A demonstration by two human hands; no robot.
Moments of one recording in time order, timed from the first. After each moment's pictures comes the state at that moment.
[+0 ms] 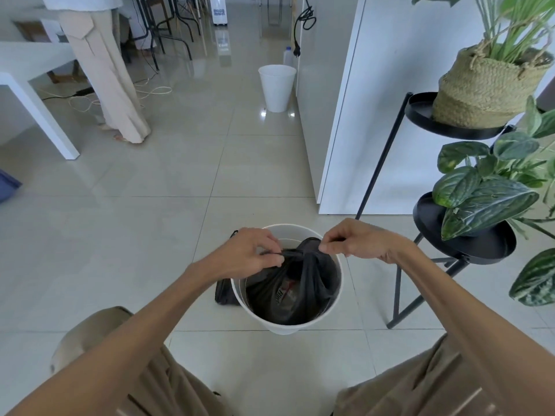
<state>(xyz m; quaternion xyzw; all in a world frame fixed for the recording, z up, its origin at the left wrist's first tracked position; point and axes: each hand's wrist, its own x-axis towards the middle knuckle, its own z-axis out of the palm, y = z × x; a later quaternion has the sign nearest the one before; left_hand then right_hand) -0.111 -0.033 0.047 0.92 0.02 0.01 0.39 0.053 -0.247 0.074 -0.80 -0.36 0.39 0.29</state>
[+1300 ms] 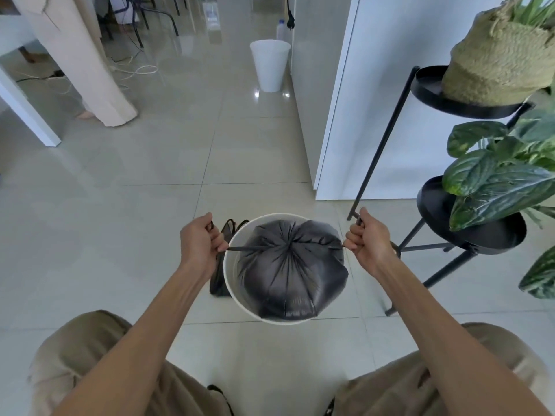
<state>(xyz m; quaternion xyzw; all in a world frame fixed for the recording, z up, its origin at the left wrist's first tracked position) -0.099 0.005 -0.005 0.39 0.42 0.23 0.79 0.070 -0.248 -0.007 -0.55 0.12 0.26 0.78</state>
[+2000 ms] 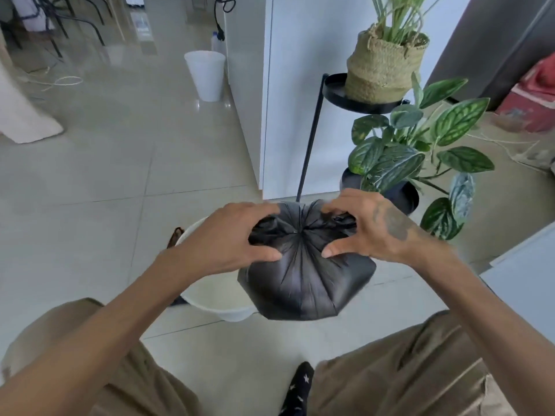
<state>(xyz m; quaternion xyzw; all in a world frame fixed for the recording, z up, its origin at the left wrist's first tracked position) -0.101 -0.122 0.111 0.97 -0.05 0.01 0.26 0.013 -0.374 0.124 -0.89 -0.43 0.01 0.16</state>
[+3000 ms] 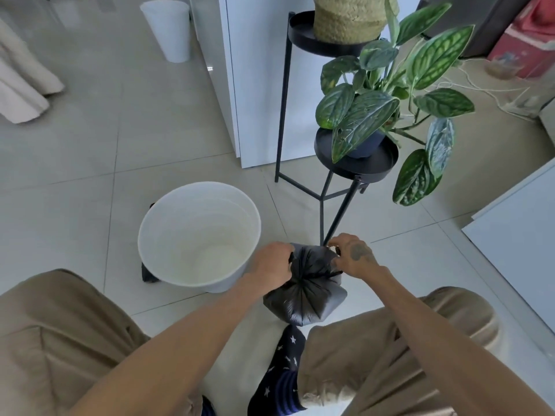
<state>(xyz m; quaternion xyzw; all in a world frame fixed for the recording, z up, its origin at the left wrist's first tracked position) -0.047 -0.250 -0.091 0.98 0.00 -0.11 0.17 0.038 -0.453 -0.105 -0.96 -0.15 0.21 0.10</state>
